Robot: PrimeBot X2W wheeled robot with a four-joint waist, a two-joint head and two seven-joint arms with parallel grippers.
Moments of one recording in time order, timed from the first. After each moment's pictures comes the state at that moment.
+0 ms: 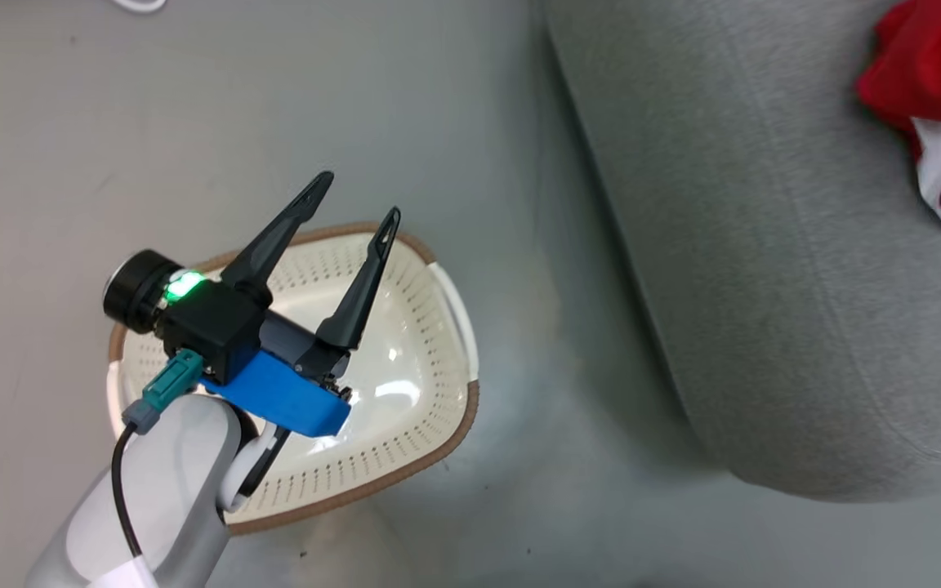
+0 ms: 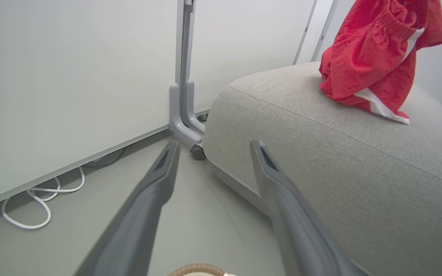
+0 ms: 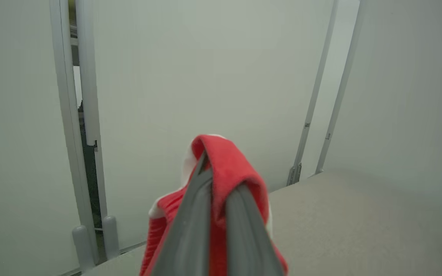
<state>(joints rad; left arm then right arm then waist) -0.52 0.37 -0.57 0.19 -0.40 -0.13 -0.26 -1.11 -0.40 -0.47 0.47 0.12 0.13 -0.01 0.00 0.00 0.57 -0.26</state>
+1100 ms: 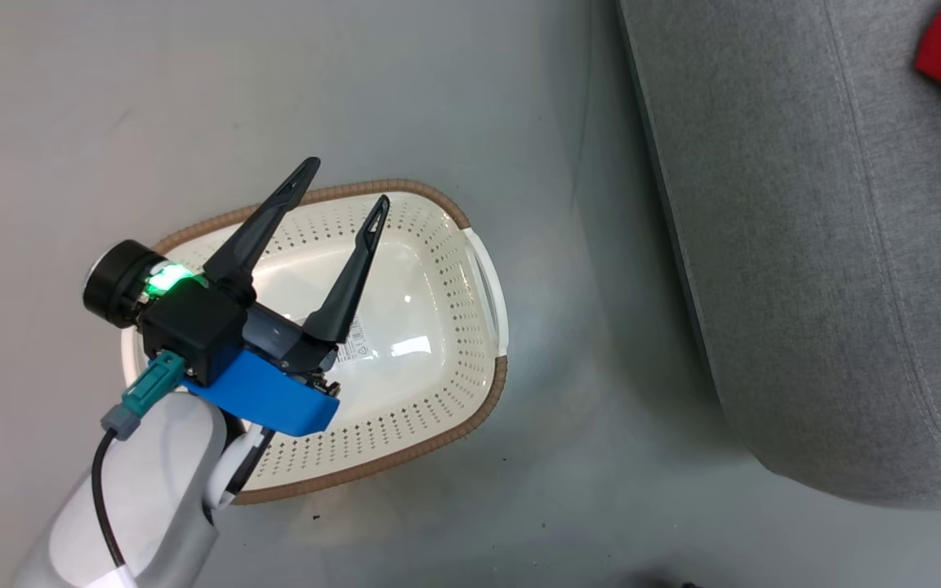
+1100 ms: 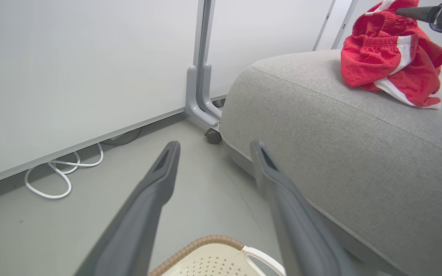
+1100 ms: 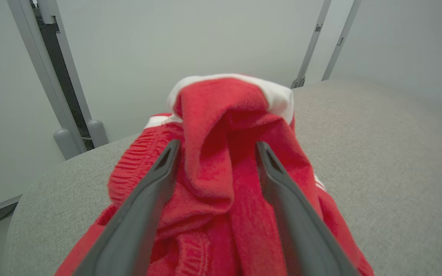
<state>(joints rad) -0.52 0.40 -0.55 0.14 -0.39 -0.12 -0.26 -1.06 -0.40 -0.54 0.86 0.06 0.13 -0.17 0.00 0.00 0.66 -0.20</state>
